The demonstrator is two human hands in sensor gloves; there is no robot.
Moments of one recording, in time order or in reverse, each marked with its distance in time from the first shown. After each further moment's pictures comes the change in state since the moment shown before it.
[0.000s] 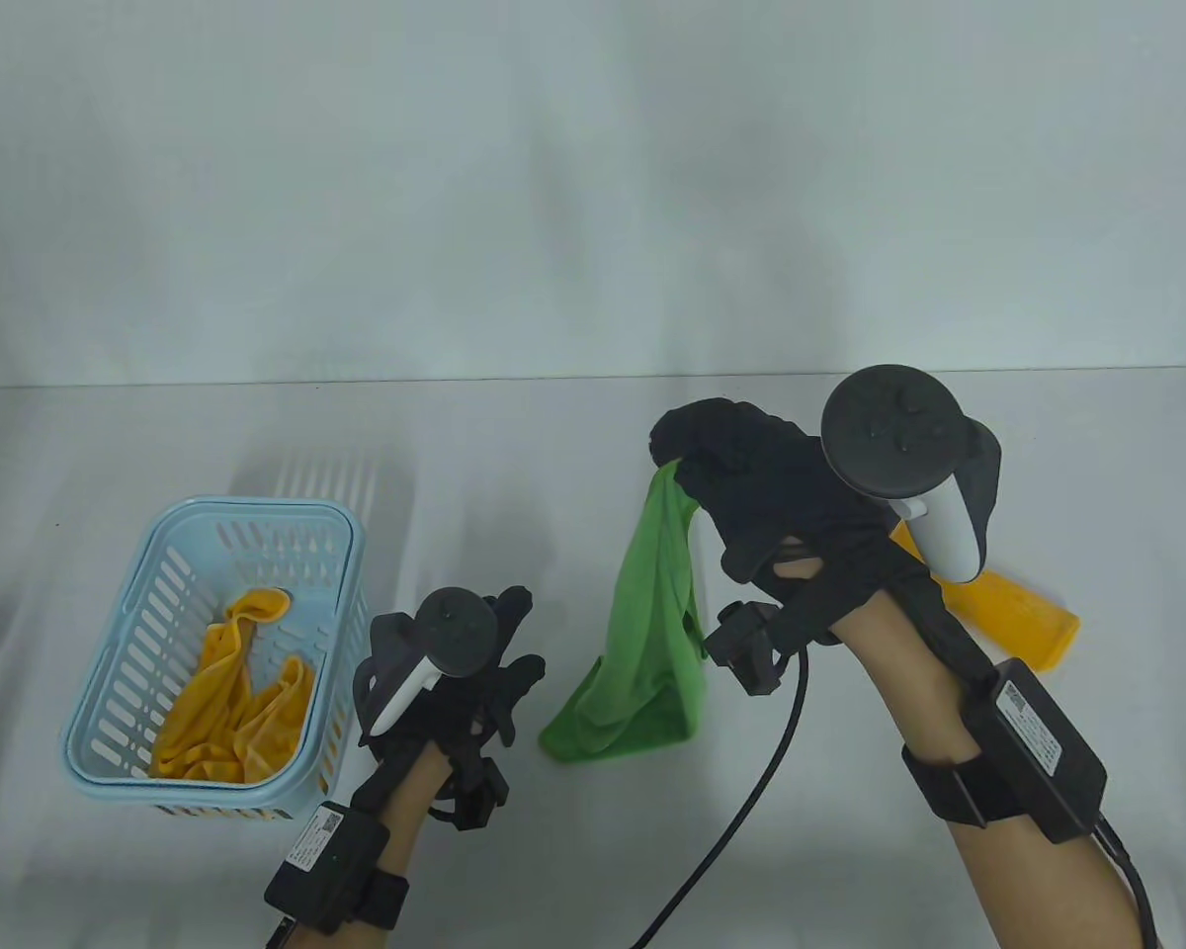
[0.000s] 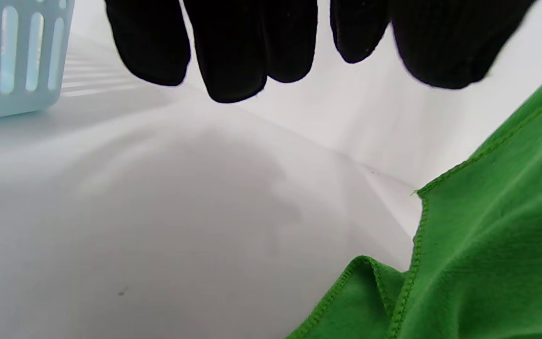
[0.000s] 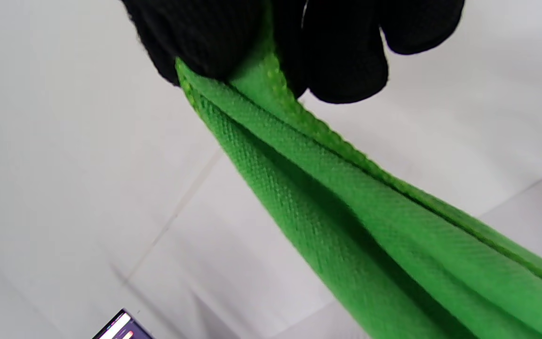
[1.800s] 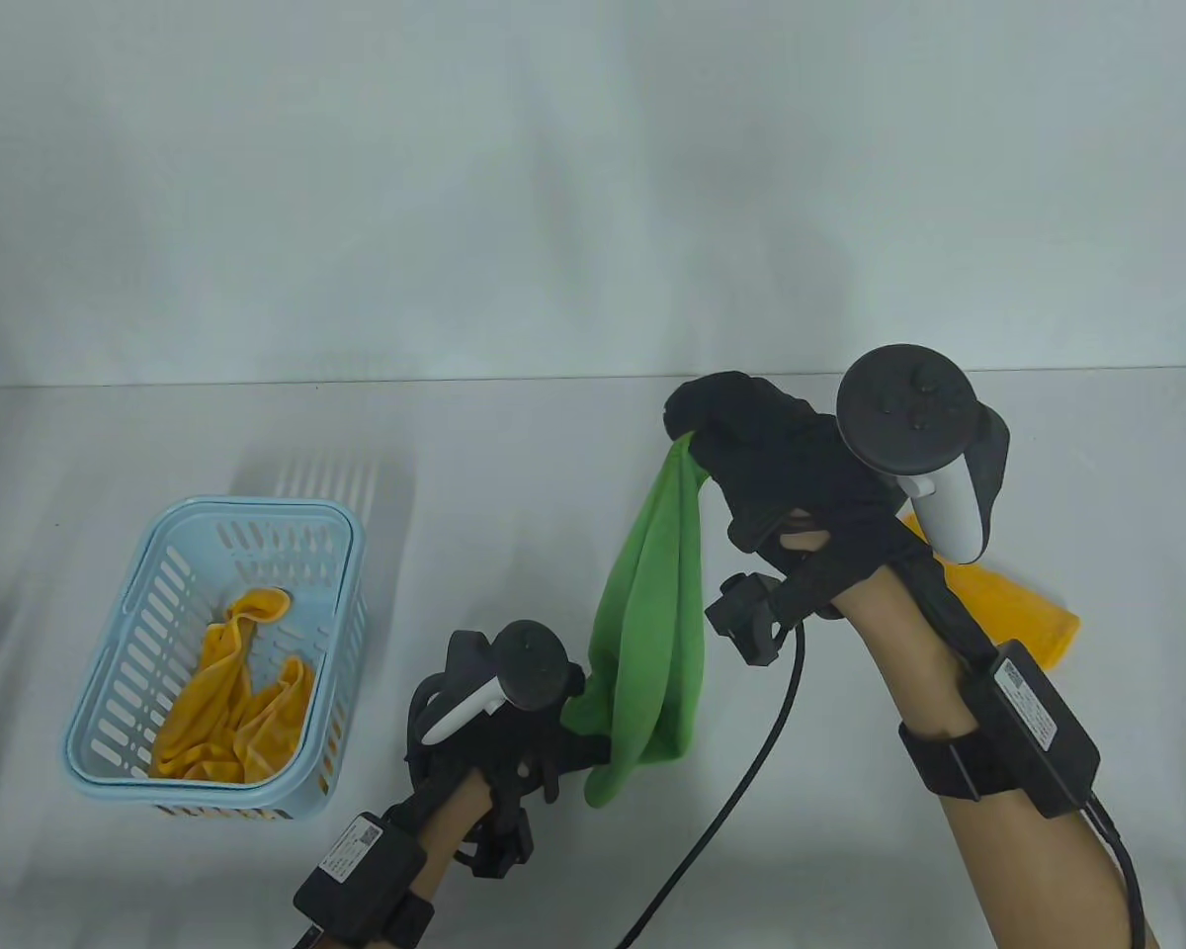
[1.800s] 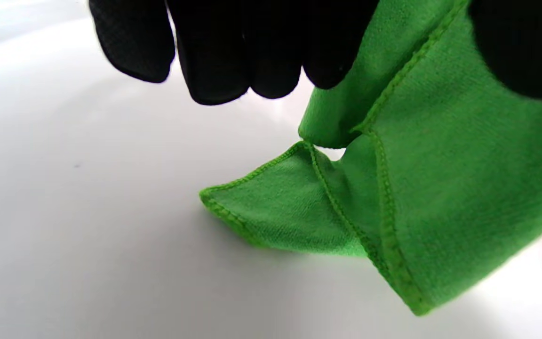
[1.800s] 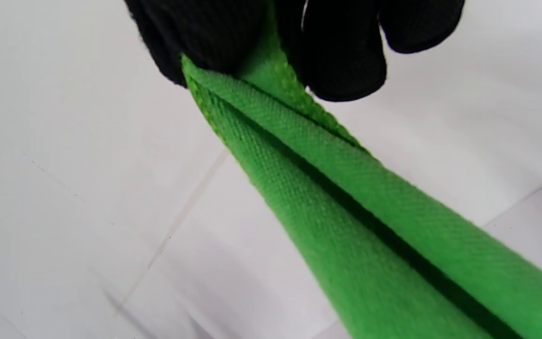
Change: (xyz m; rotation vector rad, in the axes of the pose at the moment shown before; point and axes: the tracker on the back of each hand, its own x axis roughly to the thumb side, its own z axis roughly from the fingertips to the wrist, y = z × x) left_hand 0.039 -0.038 0.011 -0.274 -0.108 -0.105; right_hand -0.013 -0.008 -0.014 -0.060 0.038 -0.039
